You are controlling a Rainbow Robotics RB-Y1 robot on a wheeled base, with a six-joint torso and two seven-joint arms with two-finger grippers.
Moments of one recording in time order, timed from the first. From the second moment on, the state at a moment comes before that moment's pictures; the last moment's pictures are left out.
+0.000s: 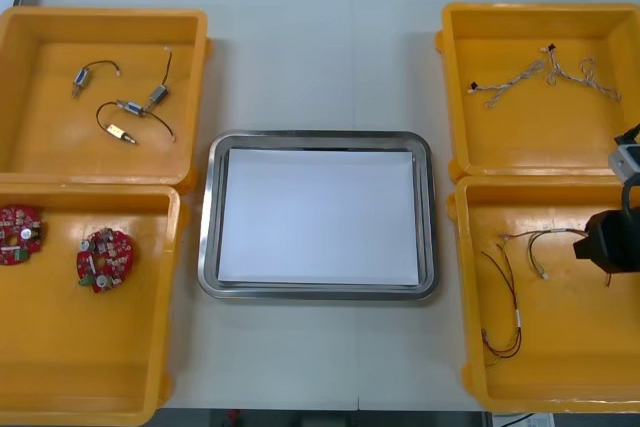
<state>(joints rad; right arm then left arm) -0.03 -0.98 -0.09 -2.25 -0.94 1.64 1.11 -0.04 1.05 0.38 -2.18 1.08 1.79 -1.23</state>
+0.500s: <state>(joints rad) 0.04 -0.82 -0.08 -2.25 -0.85 1.65 1.11 0.10 0.95 0.47 -2.22 1.05 1.71 -1.57</state>
